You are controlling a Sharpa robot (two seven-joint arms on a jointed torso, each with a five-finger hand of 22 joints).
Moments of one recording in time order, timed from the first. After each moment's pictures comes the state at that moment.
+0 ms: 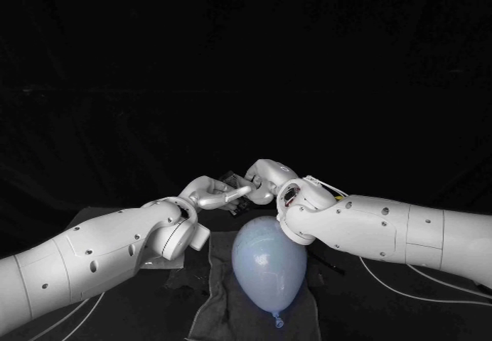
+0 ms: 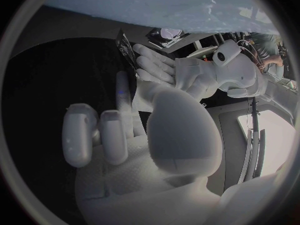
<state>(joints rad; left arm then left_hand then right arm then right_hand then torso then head) 1.34 -0.54 -0.06 1.27 -0.48 -0.37 0.03 1.20 -0.22 -0.14 0.30 0.05 0.89 0.23 0.18 0.32 1.10 0.18 0.09 0.07 0.95 0.14 0.18 0.42 0.14 0.71 0.29 0.15 0.07 1.44 -0.54 -0.16 1.35 -1.32 -0.57 -0.36 1.30 -0.15 0.68 -0.02 0.06 1.07 0.09 0.34 0.55 1.44 0.04 0.09 0.11 1.47 -0.05 1.48 1.25 0.06 1.46 0.06 1.38 1.31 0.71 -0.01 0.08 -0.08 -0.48</state>
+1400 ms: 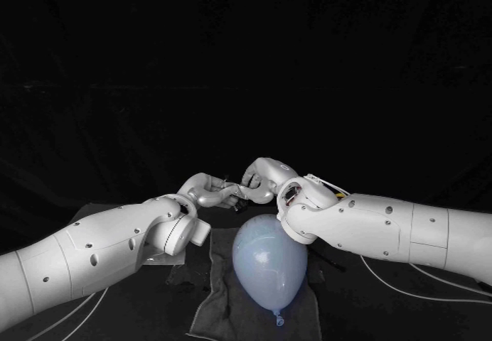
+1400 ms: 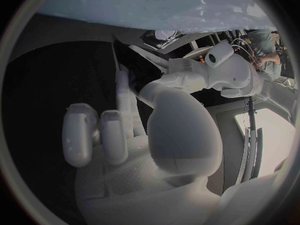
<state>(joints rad) 1.34 -0.55 -0.06 1.28 -0.42 -0.41 0.02 1.59 0.07 0.34 0.29 0.05 1.01 0.16 0.25 0.32 1.27 0.11 0.08 0.07 1.03 0.10 0.15 0.39 0.16 0.81 0.29 0.15 0.07 1.44 -0.55 -0.16 1.36 -1.32 -0.57 -0.35 1.29 -0.15 0.69 -0.03 0.07 1.07 0.09 0.34 0.57 1.43 0.04 0.09 0.11 1.47 -0.05 1.49 1.26 0.06 1.46 0.06 1.38 1.31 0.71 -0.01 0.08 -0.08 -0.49</state>
